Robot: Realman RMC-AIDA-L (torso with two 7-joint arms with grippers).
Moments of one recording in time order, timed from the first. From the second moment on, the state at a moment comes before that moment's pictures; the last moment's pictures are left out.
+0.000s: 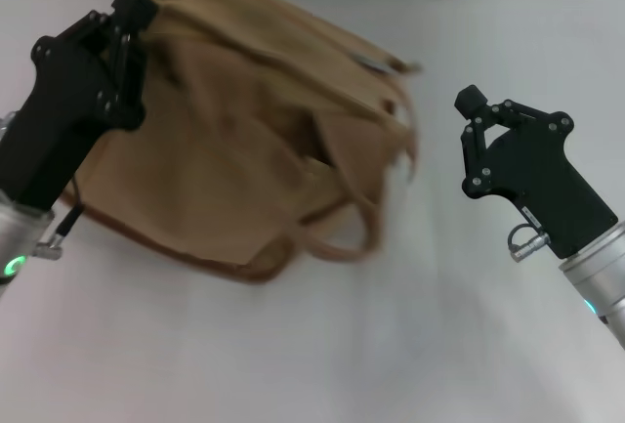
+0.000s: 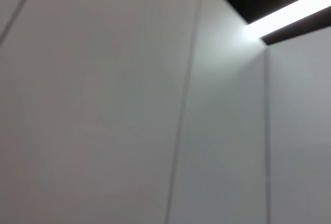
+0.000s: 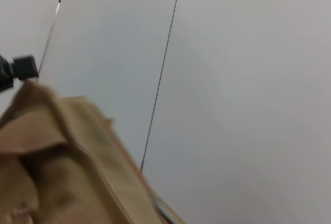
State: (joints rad) left arm -0.44 -2.07 -0.05 -0.05 1.90 1.87 -0.55; right arm 0.36 2.09 0.37 0.30 -2.27 -1.42 -0.10
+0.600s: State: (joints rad) left arm -0.41 -2.07 -0.05 0.09 1.98 1.96 -0.59; right arm 0.38 2.09 0.38 0.31 -2.27 -1.42 -0.10
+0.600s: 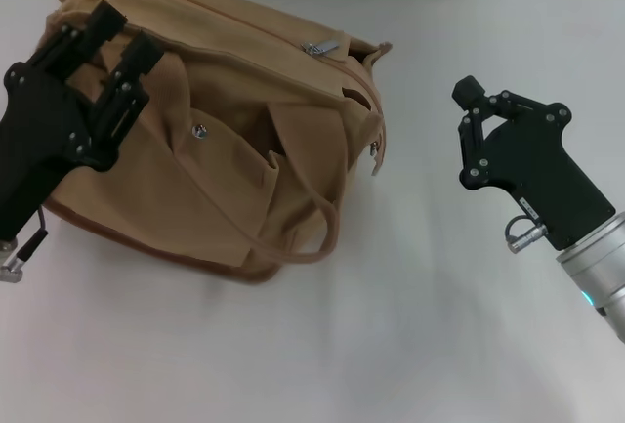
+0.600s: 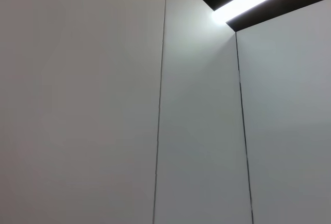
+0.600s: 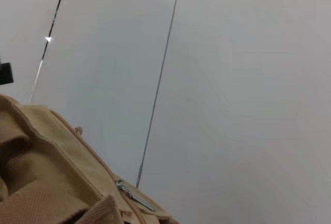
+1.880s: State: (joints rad) left arm -0.40 -2.07 -0.08 0.07 1.97 1.90 -0.60; right arm 0.57 2.09 0.38 0.25 -2.44 -1.21 0.26
